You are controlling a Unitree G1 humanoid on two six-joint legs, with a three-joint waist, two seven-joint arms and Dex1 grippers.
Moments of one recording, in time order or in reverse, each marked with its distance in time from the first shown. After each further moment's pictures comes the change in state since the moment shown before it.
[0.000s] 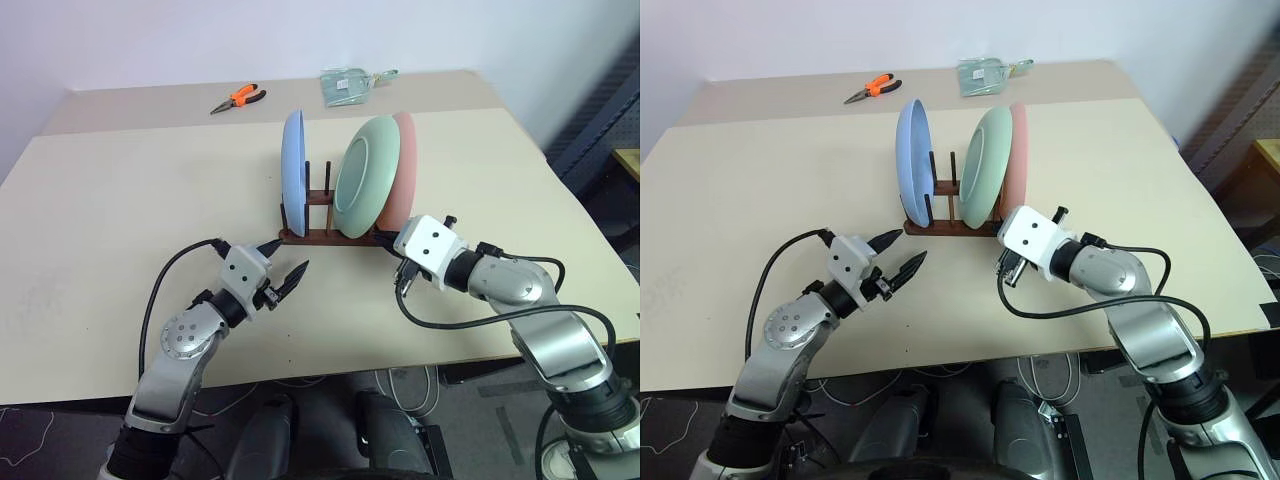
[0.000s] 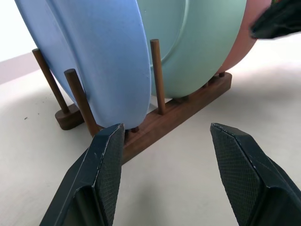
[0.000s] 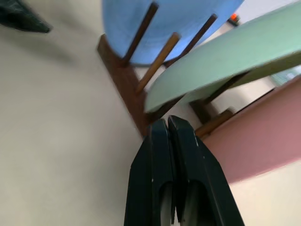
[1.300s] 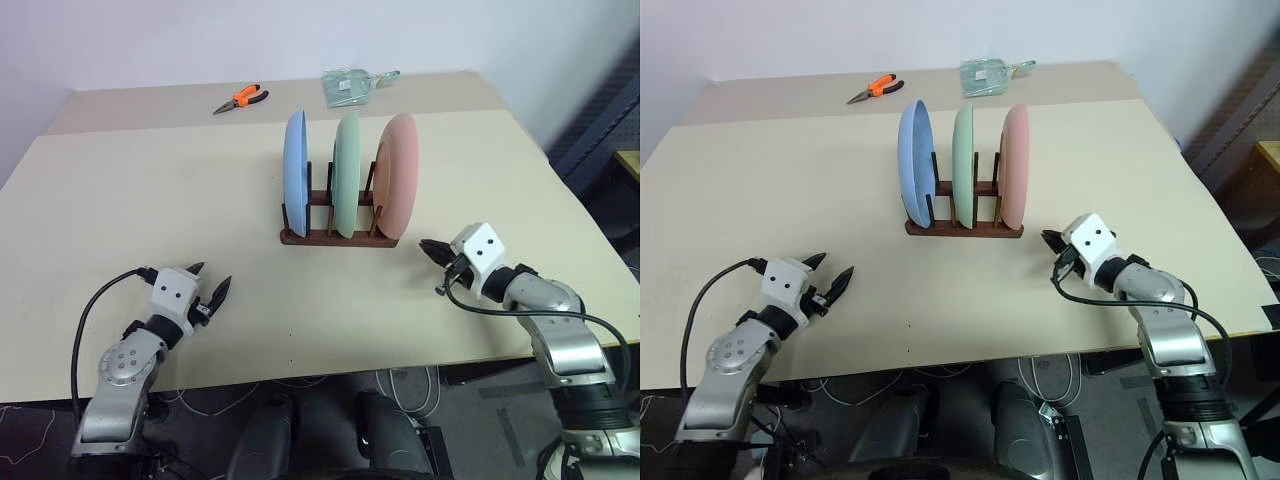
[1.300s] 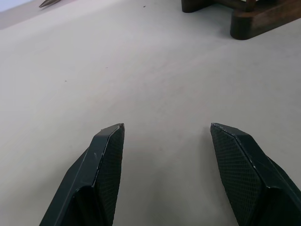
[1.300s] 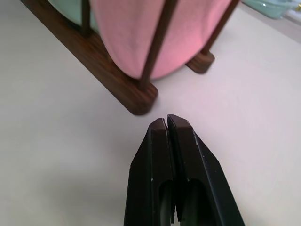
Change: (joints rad) left arm 0.147 0.088 0.240 0.196 0.015 -0.105 0.065; right arm 0.123 0.086 -0.249 0.480 0.091 -0.340 0.080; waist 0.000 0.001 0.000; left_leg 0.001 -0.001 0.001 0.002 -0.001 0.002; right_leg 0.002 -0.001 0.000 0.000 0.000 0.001
